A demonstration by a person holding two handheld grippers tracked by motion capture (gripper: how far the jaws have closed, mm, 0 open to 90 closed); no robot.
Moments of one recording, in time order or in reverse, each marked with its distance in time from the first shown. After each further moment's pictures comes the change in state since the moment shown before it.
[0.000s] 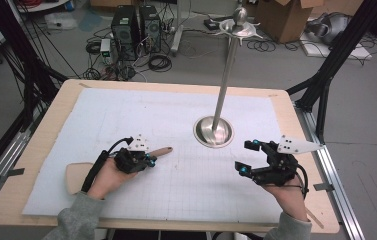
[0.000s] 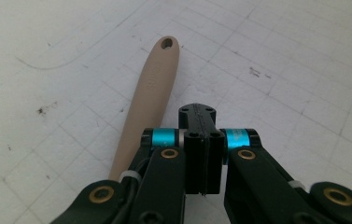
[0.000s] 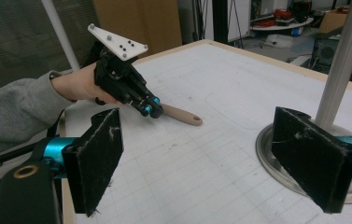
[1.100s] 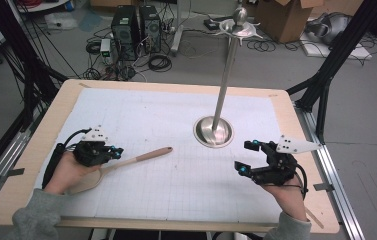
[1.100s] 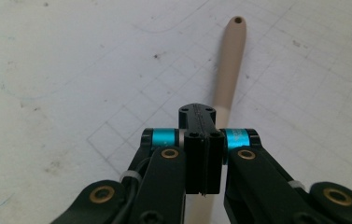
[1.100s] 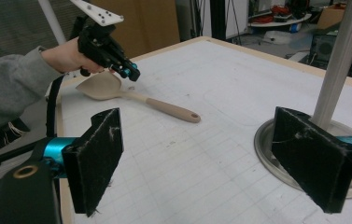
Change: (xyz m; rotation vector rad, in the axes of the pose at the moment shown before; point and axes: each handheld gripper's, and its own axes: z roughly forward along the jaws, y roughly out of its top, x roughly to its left) left arm 0.045 -0.028 -0.082 -0.044 0.047 -0.045; right arm -0.001 -0.001 0.002 0.009 -0.010 0.012
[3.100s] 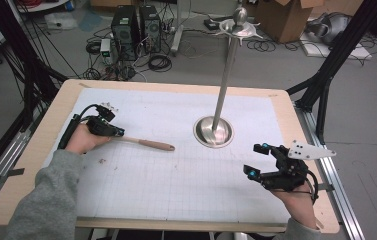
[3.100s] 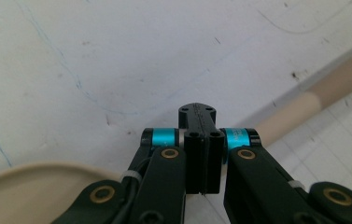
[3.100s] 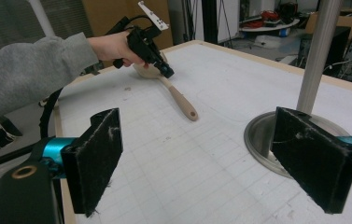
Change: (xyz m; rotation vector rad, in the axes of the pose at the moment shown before) left arm 0.094 0.027 0.058 0.234 0.045 -0.182; right arm 0.004 -0.005 -0.024 -0.019 -0.033 -0.004
